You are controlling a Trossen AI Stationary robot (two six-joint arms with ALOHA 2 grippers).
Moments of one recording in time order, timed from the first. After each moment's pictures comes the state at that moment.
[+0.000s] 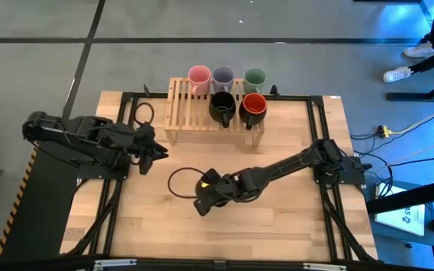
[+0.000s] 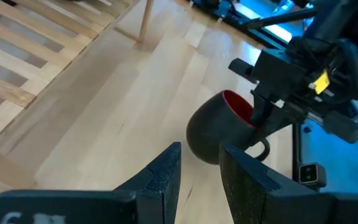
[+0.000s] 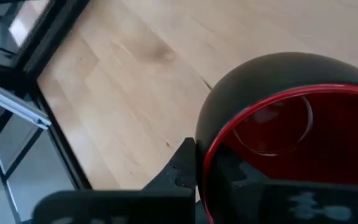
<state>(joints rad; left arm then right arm) -0.20 0.80 0.98 -0.78 -0.20 -0.62 0.33 2.07 1.75 -0.59 0.20 1.12</state>
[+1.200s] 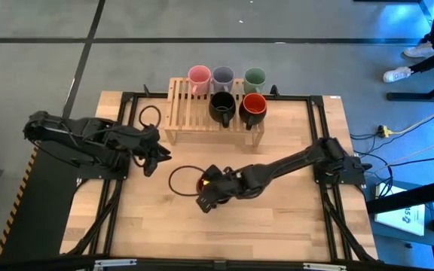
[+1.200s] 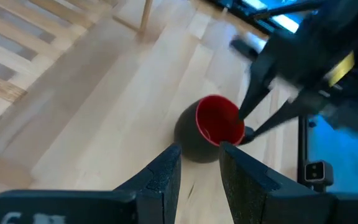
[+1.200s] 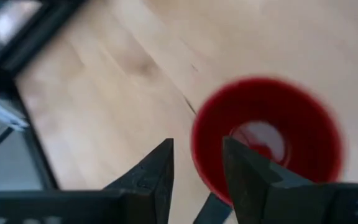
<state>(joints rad) -0.20 0.85 0.98 -0.76 -0.19 -0.63 0.33 2.06 1.75 -0.63 0.26 1.01</state>
